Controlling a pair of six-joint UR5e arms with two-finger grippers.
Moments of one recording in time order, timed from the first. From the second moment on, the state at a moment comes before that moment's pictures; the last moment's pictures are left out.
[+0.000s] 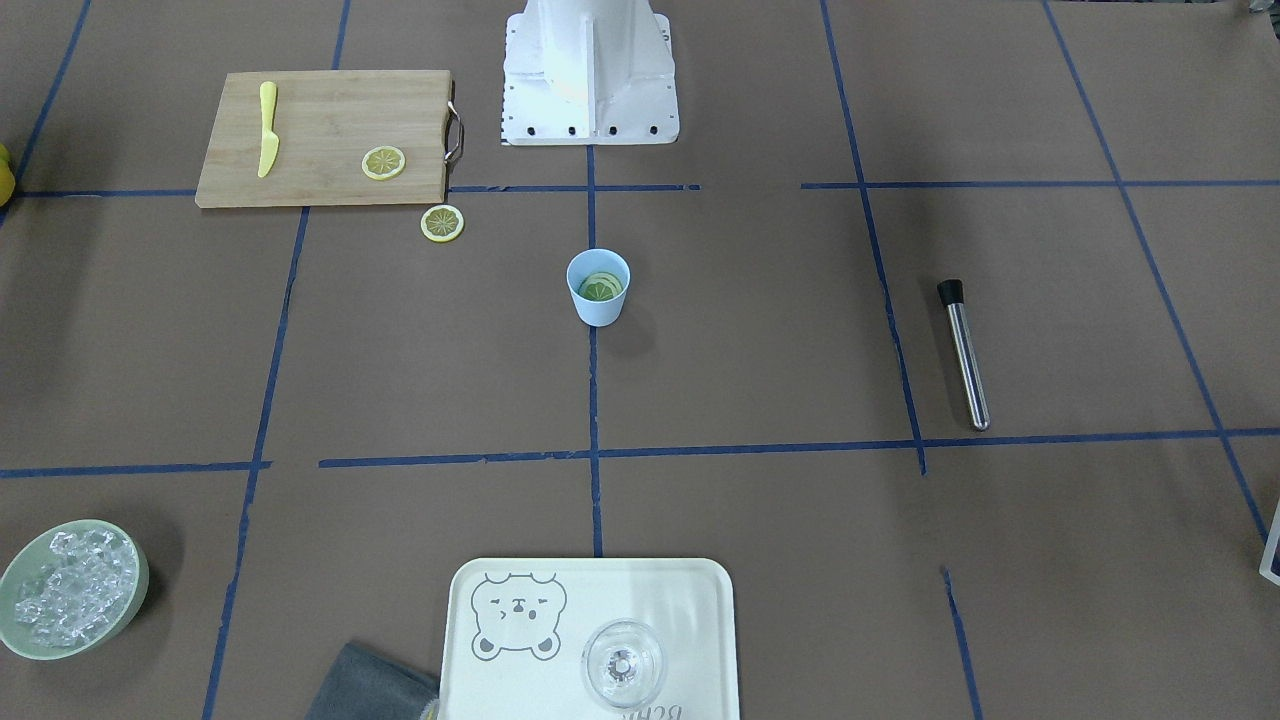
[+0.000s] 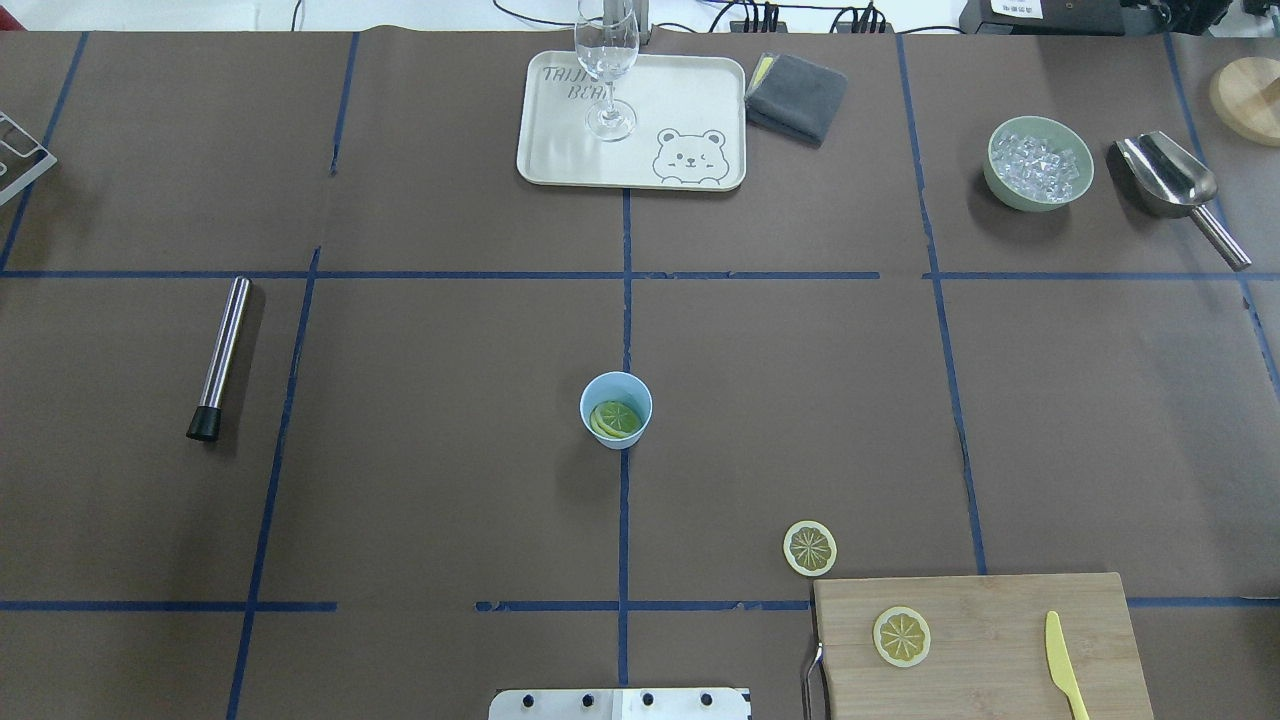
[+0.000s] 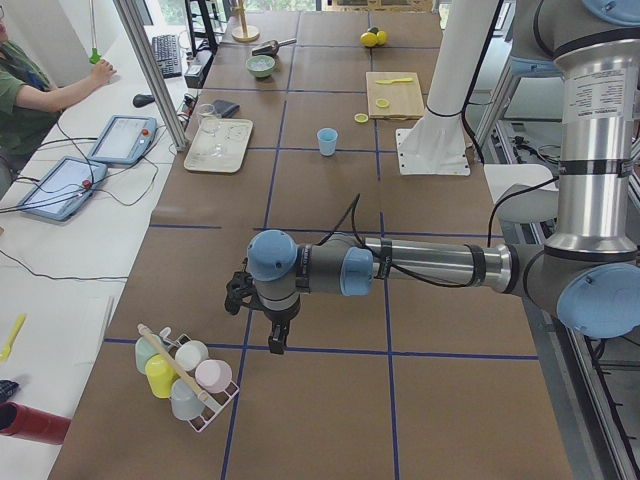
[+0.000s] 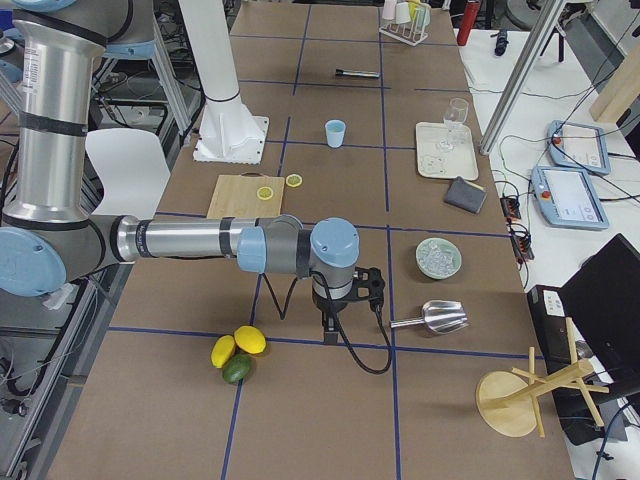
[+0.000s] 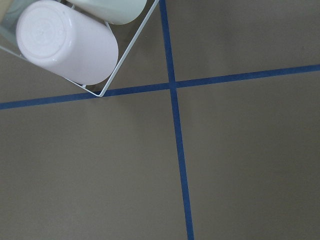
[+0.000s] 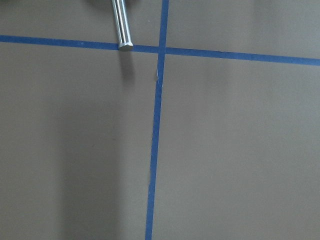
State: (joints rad) left arm -1.58 -1.51 -1.69 -1.55 -2.38 0.09; right arm 1.57 -1.75 1.81 -1.64 2.31 -0.06
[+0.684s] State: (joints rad) left arm -1.58 -1.51 -1.76 -1.56 -2.37 0.09; right arm 1.57 -1.75 1.82 -1.64 2.31 -0.06
